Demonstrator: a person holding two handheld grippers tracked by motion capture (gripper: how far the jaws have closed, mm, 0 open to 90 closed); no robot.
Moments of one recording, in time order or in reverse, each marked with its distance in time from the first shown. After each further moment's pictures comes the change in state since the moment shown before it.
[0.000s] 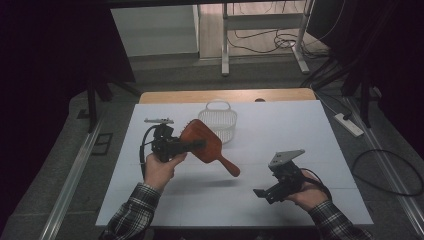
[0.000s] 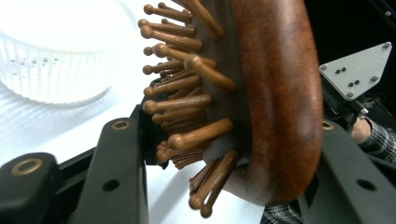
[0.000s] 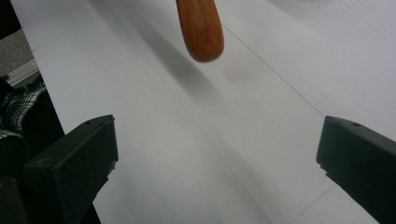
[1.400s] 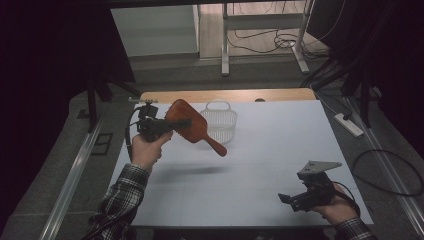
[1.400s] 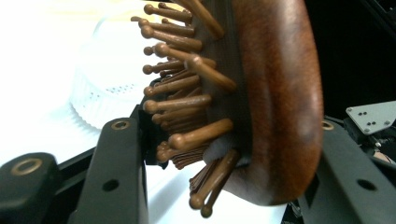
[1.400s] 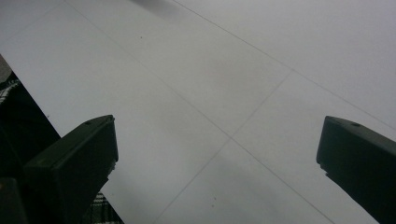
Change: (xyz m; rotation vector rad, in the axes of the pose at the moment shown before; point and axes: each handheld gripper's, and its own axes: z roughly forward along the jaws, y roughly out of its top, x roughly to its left) left arm 0.023 0.044 -0.035 -0.044 0.073 -0.042; right arm -0.010 -0.053 -0.048 -0.037 -0.132 0.148
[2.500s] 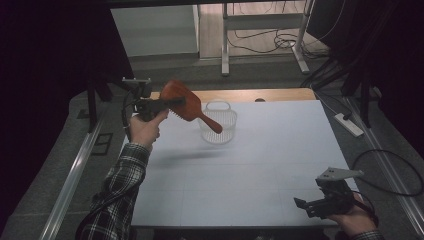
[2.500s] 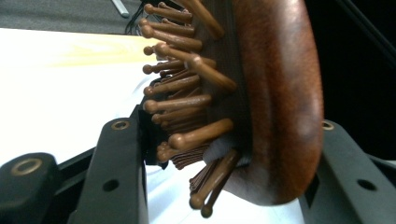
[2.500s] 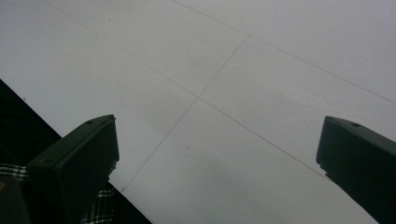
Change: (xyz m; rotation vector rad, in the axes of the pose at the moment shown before) left arm 0.021 0.046 -0.006 -0.089 0.051 -0.060; right arm -0.006 -0.024 -0.031 0.010 -0.101 0.073
